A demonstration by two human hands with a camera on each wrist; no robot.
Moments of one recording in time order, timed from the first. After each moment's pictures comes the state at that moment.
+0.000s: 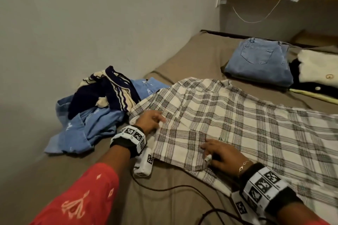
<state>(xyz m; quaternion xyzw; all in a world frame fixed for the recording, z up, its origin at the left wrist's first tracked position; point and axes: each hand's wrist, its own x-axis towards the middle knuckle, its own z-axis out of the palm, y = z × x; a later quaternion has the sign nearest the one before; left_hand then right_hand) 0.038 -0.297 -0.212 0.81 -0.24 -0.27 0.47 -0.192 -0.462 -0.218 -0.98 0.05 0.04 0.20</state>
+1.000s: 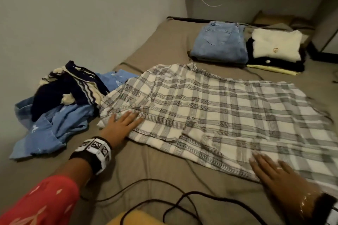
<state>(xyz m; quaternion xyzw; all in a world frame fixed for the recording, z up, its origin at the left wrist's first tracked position) -0.005 -0.258 -0.220 0.82 -0.52 -0.04 -0.24 -0.421 -0.497 -0.259 -0.97 0.17 0.06 -0.18</state>
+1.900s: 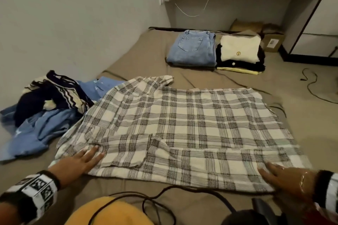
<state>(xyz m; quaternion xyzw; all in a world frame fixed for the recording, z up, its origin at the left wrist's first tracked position) -0.088 -0.179 -0.183 0.78 -0.54 -0.10 -0.29 -0.502 -0.509 -0.166 -0.87 0.21 0.45 -0.02</state>
